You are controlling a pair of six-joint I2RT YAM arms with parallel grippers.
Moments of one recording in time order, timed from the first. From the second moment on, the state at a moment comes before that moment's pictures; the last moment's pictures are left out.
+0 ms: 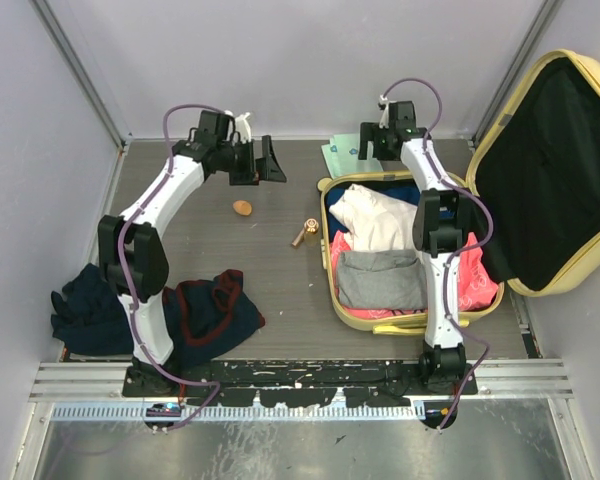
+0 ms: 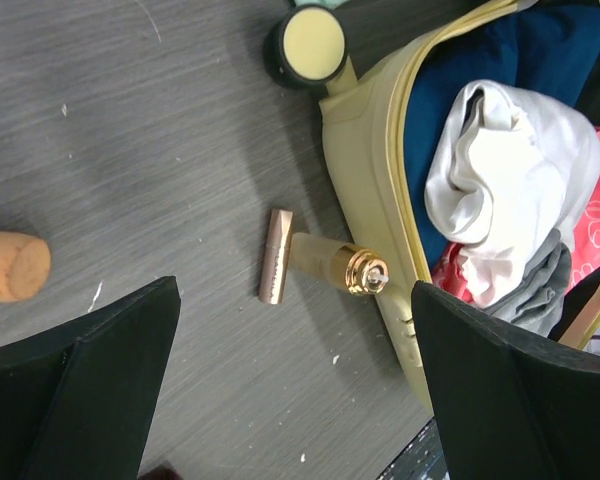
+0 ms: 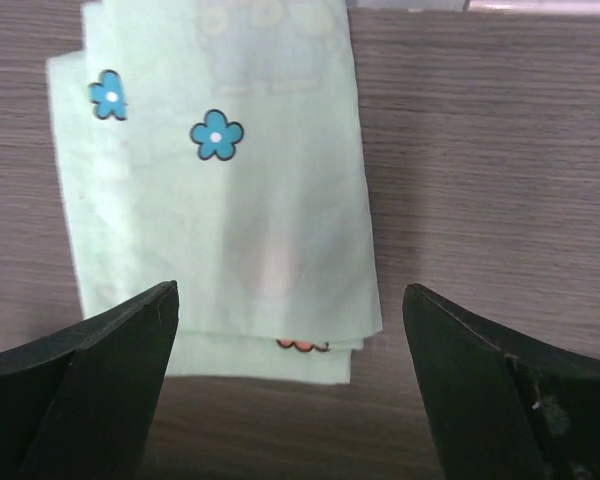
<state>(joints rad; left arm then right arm) -0.30 1.94 1.78 -0.59 0.53 -0.35 0.08 2.46 2.27 -0.57 -0.11 0.08</state>
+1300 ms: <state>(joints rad) -0.16 2.35 2.04 -0.55 0.50 -0.43 0.40 2.61 2.28 -0.36 -0.20 -0.16</state>
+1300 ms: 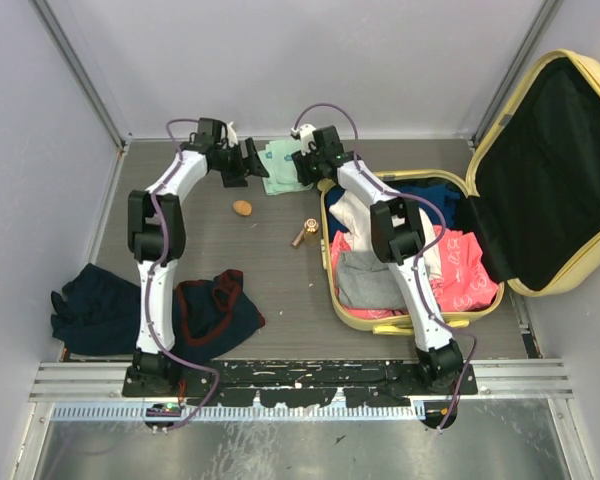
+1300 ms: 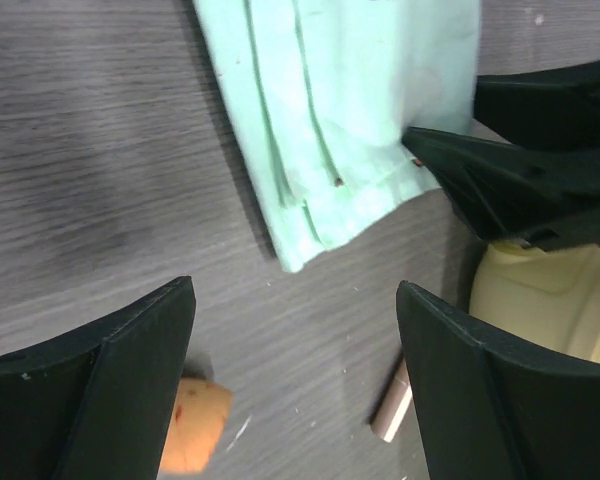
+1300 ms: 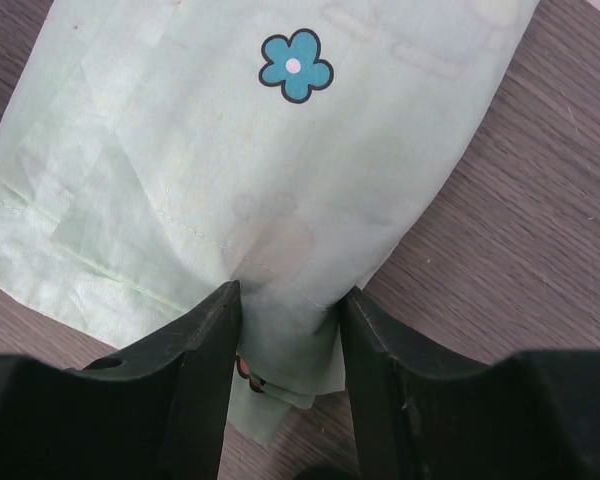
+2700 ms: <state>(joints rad) -0.24 2.43 2.23 -0.40 0.61 -0.59 0.43 2.25 2.08 -0.34 -0.27 0.04</state>
